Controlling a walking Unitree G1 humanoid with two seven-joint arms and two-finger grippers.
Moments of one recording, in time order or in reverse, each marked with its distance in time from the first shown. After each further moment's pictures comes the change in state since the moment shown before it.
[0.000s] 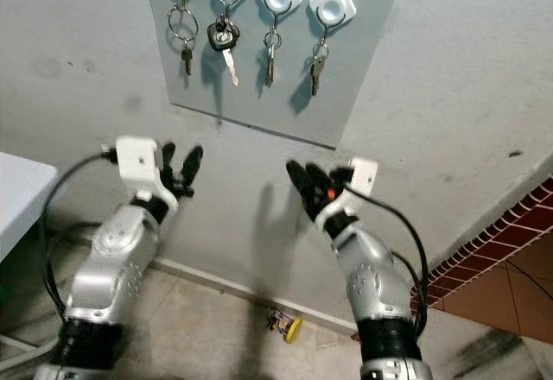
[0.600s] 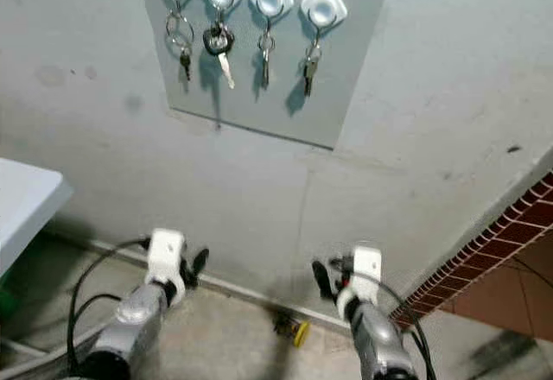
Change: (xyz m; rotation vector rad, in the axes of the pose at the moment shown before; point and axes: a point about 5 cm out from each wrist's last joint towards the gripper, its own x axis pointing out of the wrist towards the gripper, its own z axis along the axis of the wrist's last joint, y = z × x) left arm -0.055 0.017 -0.143 0.174 0.526 -0.068; right arm -0.095 -0.075 -0.112 -0.269 0.497 -0.471
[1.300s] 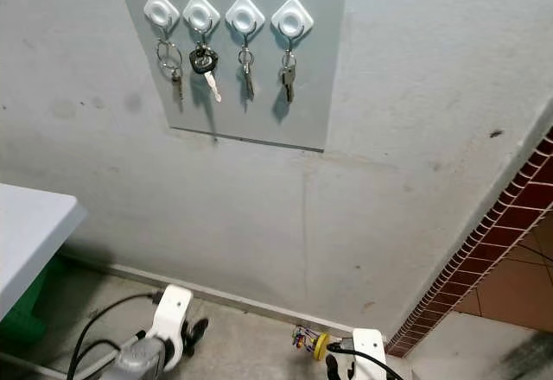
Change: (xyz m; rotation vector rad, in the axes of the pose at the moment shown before) left arm -0.030 -0.005 -0.075 -0.068 0.290 0.015; right arm -0.038 -0.017 -0.081 -0.097 0.266 -0.101
